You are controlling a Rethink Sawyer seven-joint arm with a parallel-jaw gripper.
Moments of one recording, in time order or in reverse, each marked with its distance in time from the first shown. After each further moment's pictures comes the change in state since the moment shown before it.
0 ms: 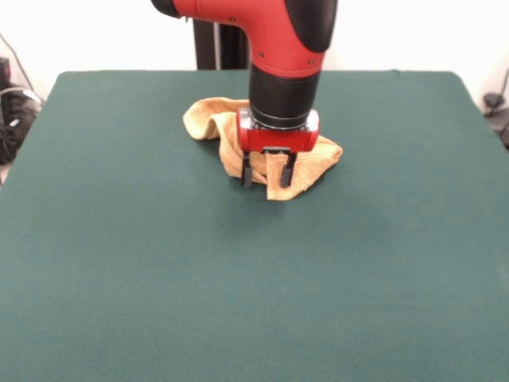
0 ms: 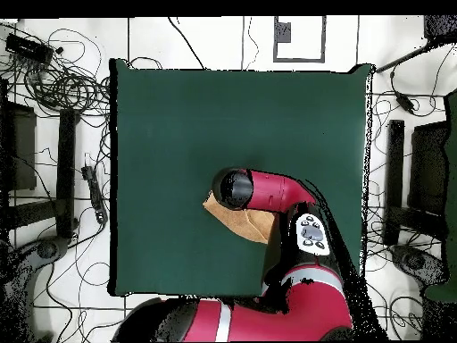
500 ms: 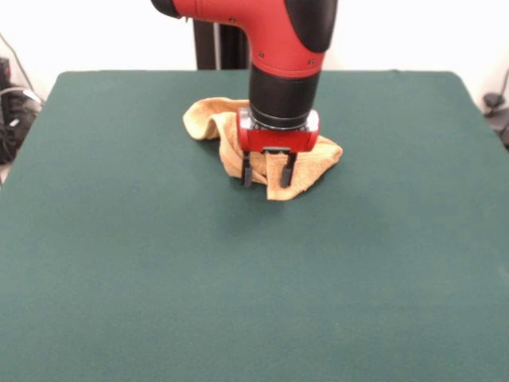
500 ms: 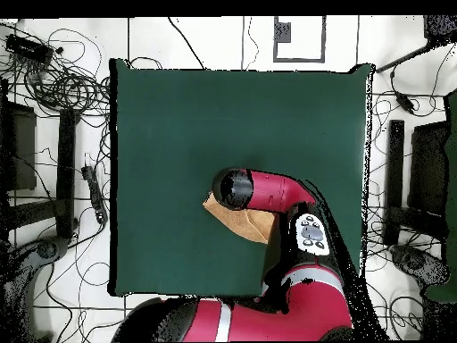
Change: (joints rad) arm 0.000 0.001 0.000 0.000 0.000 0.000 0.000
